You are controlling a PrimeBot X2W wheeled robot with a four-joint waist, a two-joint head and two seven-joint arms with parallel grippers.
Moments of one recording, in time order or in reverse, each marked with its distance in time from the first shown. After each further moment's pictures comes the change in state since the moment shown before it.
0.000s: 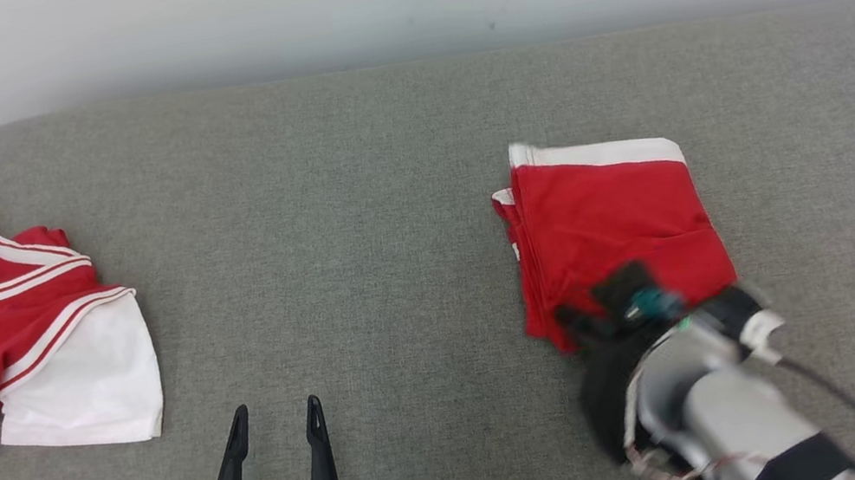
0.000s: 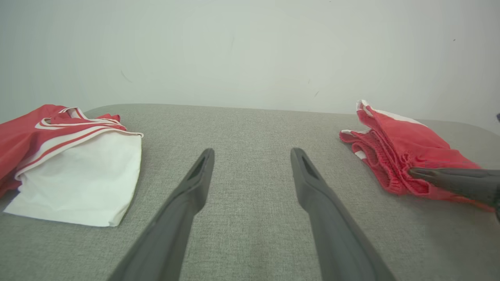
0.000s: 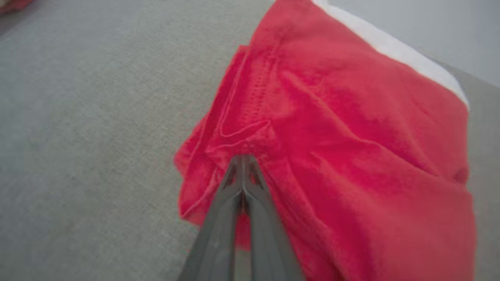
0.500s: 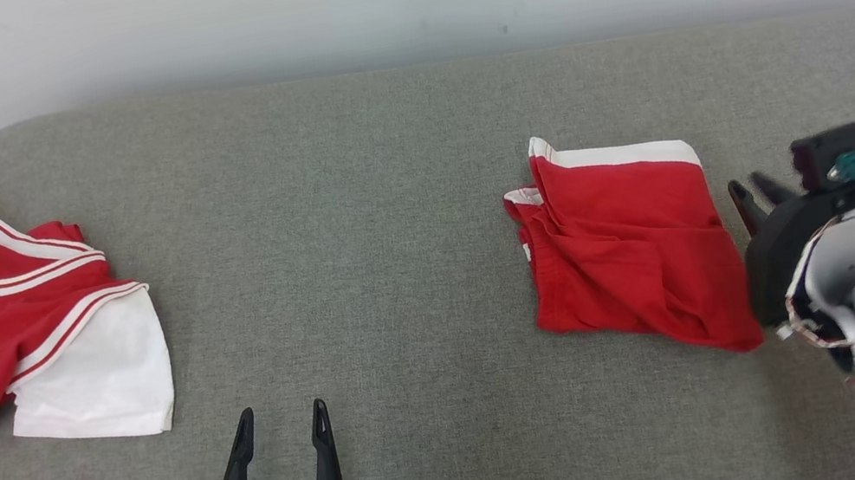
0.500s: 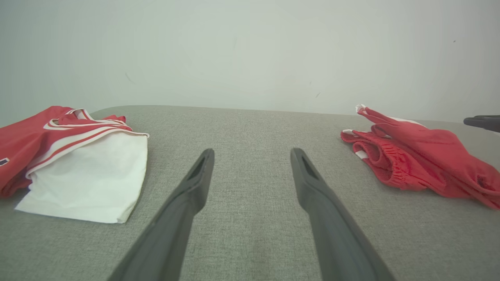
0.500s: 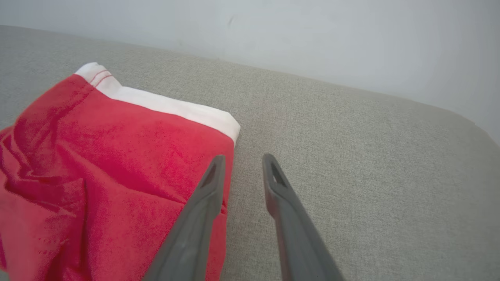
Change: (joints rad) left arm 0.010 0.000 -0.008 -0.005 0.003 0.000 0.000; right arm -0.048 -0.143 -0.267 -0.044 0.037 0.000 0.086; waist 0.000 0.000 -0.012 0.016
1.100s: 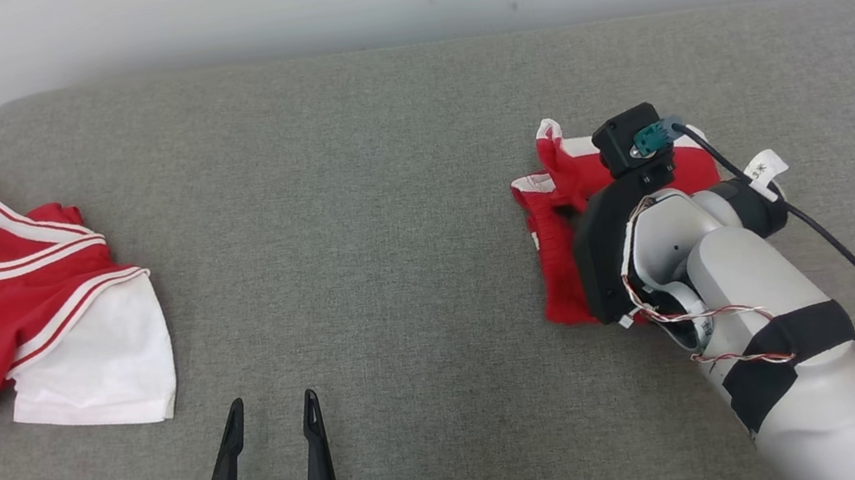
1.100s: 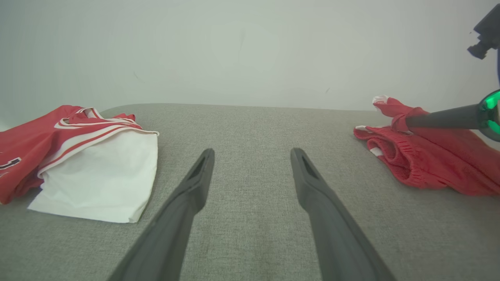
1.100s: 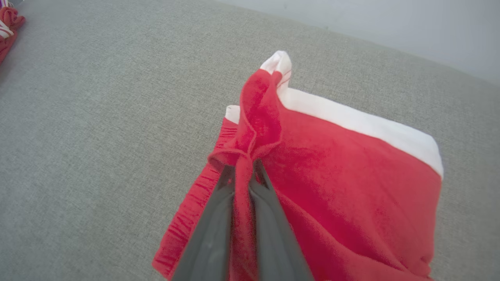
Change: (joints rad) left arm -0.016 0.003 0.014 -0.004 0.017 0.003 0.000; right arm -0.177 0.203 0.165 0.105 0.009 0.000 0.219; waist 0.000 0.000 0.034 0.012
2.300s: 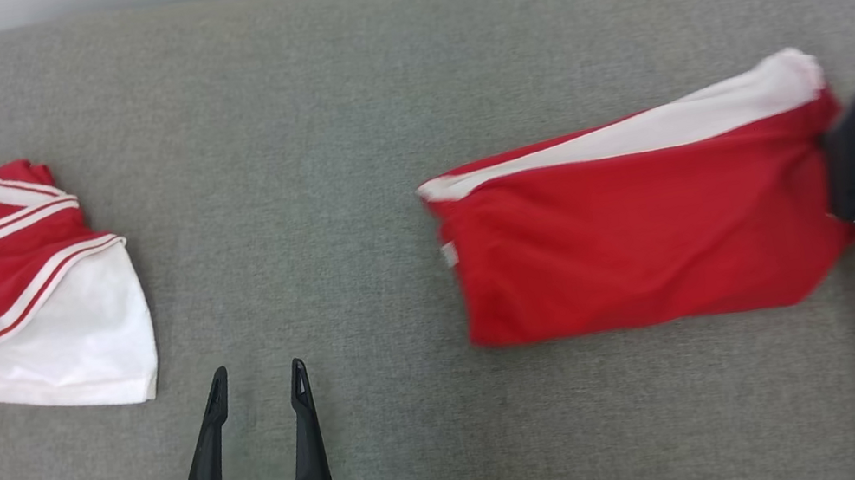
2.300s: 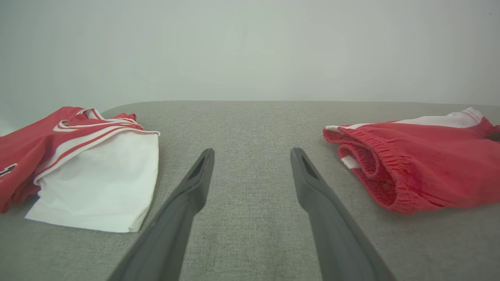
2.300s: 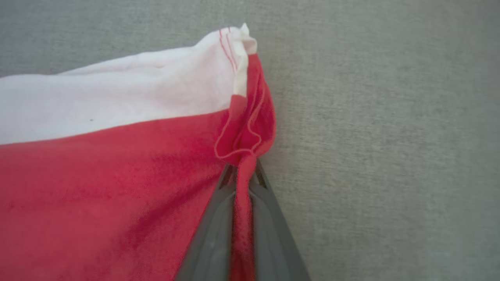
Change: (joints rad) left arm -0.034 0.044 -0.040 -0.061 -0.010 0.054 0.000; right arm -0.102 -0.367 -0.063 0.244 0.227 0.002 0.026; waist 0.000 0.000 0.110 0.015
